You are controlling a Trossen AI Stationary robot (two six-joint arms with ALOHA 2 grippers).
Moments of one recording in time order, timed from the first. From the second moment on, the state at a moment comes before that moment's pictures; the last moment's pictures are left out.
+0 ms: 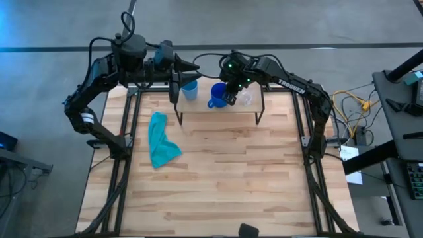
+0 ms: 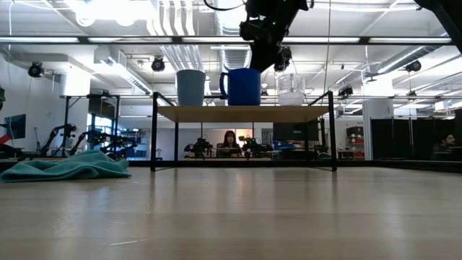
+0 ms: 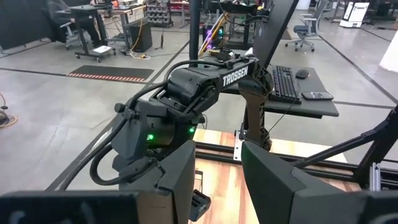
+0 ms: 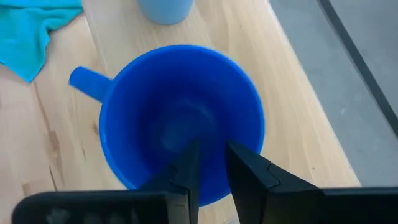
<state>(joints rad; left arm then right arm) 0.25 1.49 2.20 -0.87 0.03 0.01 -0.47 1.90 1.99 -1.08 -0.02 -0.13</state>
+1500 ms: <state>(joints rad) 0.25 1.49 2.20 -0.87 0.03 0.01 -0.51 1.90 1.94 -0.81 -0.02 -0.21</state>
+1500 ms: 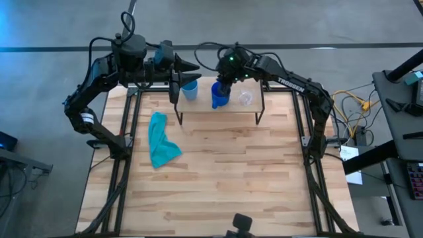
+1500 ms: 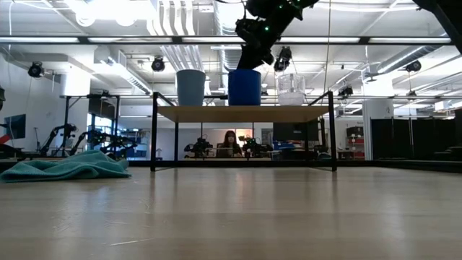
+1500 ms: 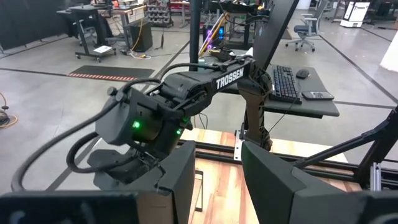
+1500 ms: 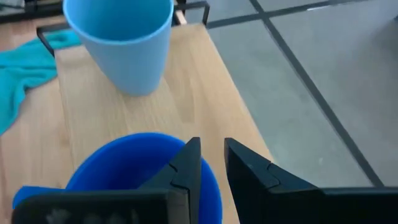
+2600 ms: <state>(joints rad) 0.25 1.49 2.20 -0.88 0.03 0.02 -0.50 2.02 2.06 -1.02 -0.10 -0.20</state>
